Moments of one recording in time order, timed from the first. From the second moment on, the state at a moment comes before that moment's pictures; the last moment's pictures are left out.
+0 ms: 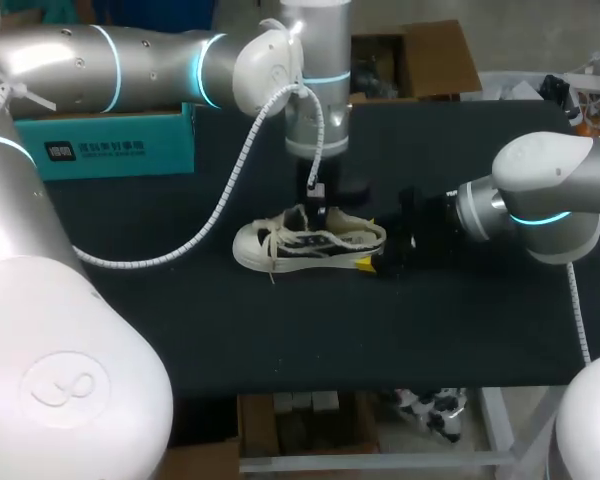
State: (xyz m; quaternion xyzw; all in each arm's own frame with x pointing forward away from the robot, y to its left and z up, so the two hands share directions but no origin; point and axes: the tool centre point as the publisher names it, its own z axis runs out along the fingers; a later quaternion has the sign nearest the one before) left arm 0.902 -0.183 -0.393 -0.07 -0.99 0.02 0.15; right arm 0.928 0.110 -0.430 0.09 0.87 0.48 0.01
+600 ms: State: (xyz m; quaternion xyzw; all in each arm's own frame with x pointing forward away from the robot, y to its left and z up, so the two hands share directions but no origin) left arm 0.915 -0.184 -0.401 -0.04 -1.00 0.00 0.06; right arm 0.929 0.110 -0.431 0.09 0.87 0.48 0.01
